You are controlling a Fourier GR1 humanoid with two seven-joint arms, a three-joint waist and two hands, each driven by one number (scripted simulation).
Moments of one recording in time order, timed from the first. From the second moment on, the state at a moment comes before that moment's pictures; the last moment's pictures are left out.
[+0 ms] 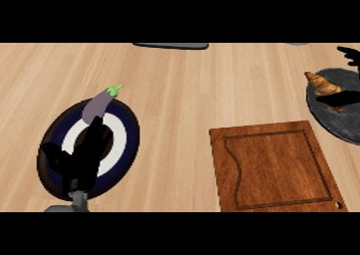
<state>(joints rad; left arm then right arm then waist) 0.00 0.07 -0.08 -1.45 0.20 0.19 0.12 -0.84 -0.56 -0.37 -0.32 0.81 -0.27 -0.39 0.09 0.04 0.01</state>
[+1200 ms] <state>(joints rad) 0.04 0.07 -0.05 -1.46 0.21 0.21 0.11 -0.75 -0.81 -0.71 -0.17 0.39 0.53 -0.66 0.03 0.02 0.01</state>
